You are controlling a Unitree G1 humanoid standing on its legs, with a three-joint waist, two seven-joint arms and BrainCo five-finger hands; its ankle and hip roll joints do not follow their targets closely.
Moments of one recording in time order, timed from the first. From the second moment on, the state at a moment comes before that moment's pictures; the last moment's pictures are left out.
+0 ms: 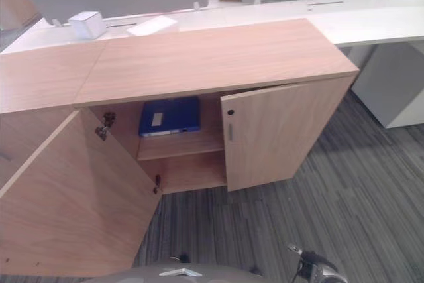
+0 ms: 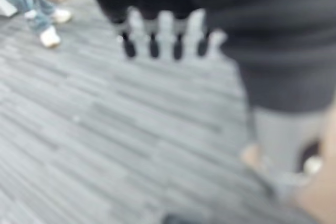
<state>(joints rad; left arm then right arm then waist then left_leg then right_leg) 0.12 0.22 0.20 1.51 -0.32 0.08 0.10 -0.02 -0.28 0.03 1.31 0.52 0.11 0.08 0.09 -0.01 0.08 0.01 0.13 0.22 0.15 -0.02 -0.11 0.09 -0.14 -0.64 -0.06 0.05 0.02</state>
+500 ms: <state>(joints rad) 0.04 0.42 0.22 1.43 -0.21 0.05 0.14 -0.03 -0.24 -0.09 1.42 0.49 0.13 0.06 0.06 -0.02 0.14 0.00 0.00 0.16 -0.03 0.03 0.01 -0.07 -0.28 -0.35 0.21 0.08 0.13</state>
